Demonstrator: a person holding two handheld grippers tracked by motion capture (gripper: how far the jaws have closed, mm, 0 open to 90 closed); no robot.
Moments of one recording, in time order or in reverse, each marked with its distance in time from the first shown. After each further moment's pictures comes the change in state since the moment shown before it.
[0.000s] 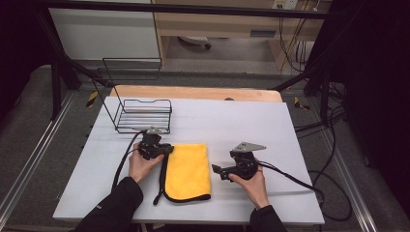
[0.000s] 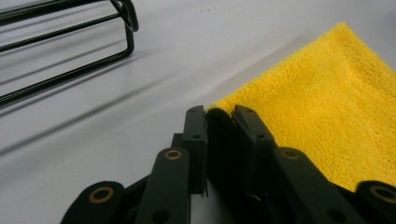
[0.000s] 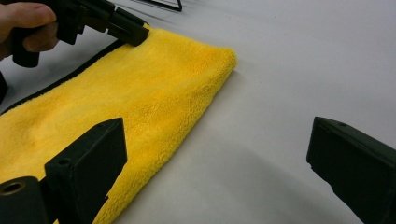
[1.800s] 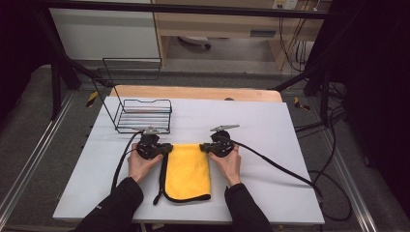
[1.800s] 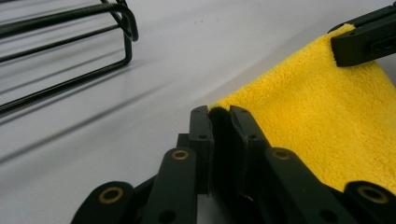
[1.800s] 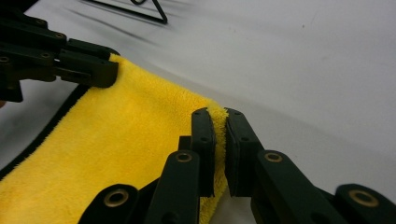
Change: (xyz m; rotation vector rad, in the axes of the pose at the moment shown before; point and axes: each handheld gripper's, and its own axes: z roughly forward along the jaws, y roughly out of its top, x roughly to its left) left arm 0.005 -0.003 -0.008 -0.063 -0.043 0.007; right arm -0.003 0.048 0.075 0.098 0.017 0.128
